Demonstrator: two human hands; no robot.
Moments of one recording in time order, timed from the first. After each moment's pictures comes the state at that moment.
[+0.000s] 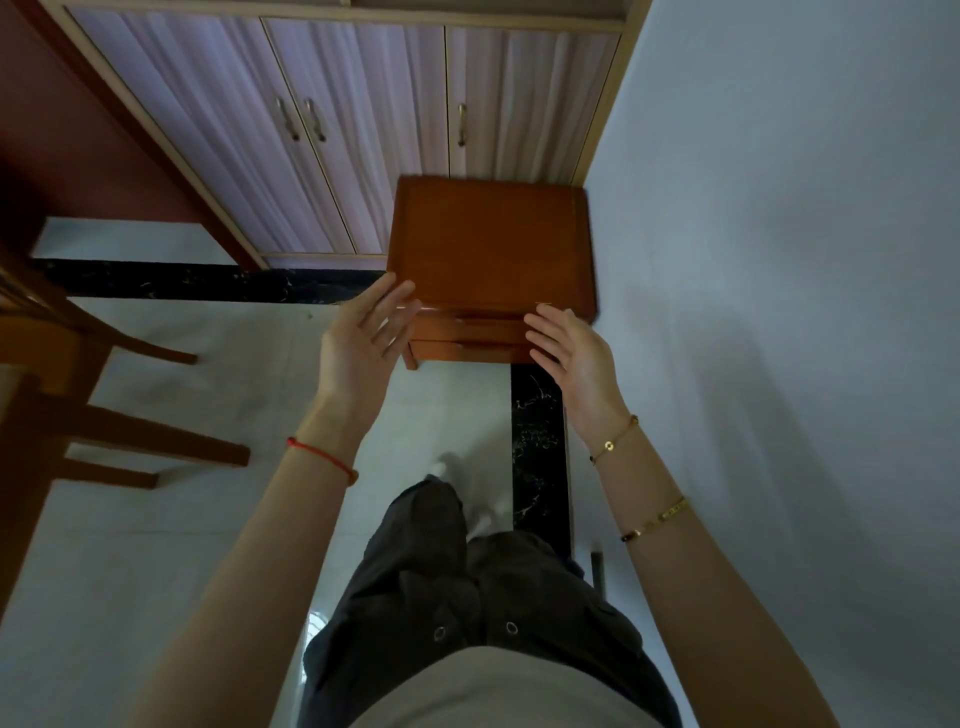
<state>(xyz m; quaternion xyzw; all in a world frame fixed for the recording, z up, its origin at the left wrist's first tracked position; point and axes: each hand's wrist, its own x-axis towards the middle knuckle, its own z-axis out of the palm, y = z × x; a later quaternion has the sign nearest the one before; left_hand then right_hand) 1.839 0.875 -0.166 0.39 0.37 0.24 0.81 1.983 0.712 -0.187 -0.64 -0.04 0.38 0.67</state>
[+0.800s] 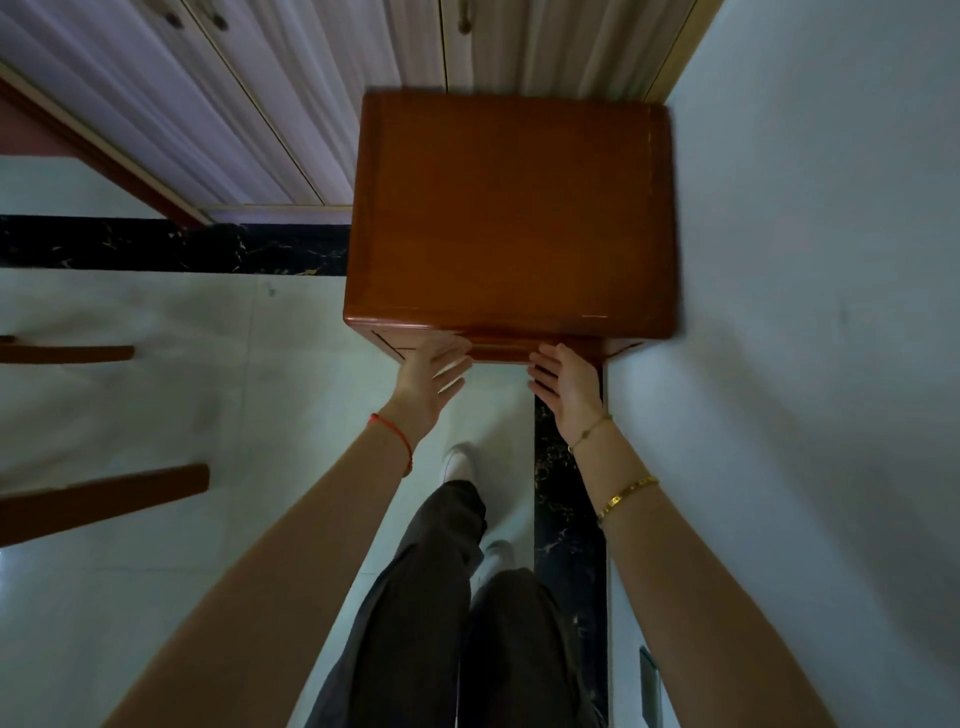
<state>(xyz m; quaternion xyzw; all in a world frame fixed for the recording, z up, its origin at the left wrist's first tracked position) 2.046 1.002 -0.500 0.31 0.55 0.02 0.77 2.157 0.873 -0.515 -0.65 0.23 0.45 0.57</state>
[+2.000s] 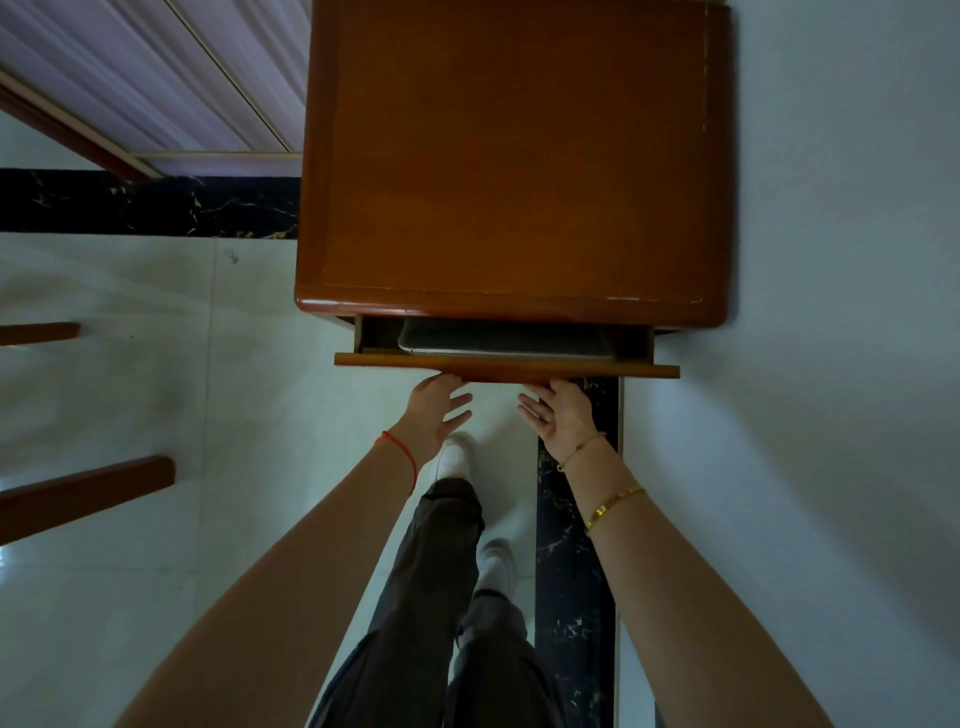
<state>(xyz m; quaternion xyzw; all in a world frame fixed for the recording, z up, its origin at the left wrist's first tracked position) 2.055 0.985 -0.640 0.29 0.62 -0.06 0.72 2.158 0.869 -0.649 -0.59 0.34 0.47 0.56</state>
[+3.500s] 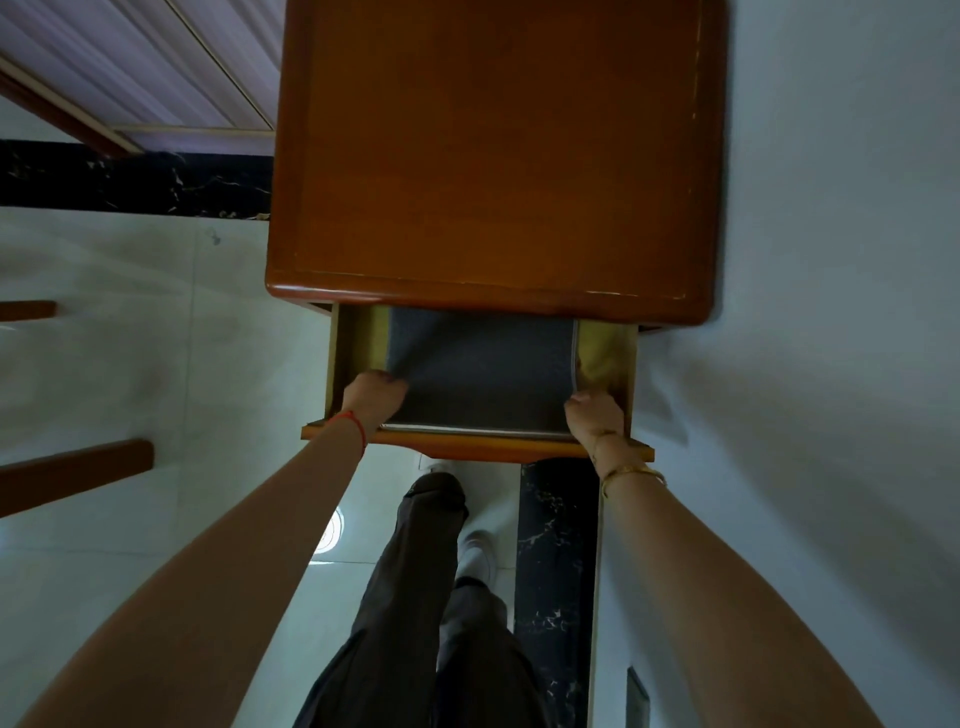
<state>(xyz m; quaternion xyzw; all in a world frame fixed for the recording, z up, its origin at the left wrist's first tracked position) 2.046 1.017 -0.650 0.60 0.62 -0.26 0.43 2.203 0.808 -0.680 -0.88 0.01 0.46 0.12</state>
